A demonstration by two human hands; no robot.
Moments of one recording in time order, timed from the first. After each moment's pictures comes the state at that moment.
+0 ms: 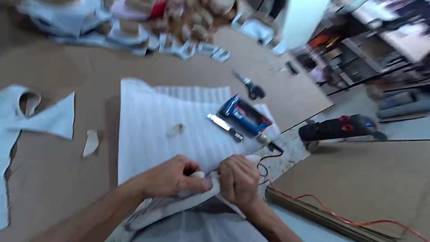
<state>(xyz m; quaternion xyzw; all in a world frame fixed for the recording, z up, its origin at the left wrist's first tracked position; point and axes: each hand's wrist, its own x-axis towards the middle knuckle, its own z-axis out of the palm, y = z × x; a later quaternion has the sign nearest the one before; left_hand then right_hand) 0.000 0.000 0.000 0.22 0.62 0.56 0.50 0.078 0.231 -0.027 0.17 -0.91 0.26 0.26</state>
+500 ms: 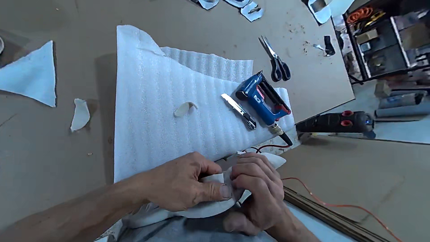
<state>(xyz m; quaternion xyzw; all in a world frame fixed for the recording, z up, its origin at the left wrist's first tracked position) 0.011 -0.002 -0.009 0.27 0.53 0.64 0.48 0.085 0.233 -0.002 0.30 -0.90 0.28 0.15</state>
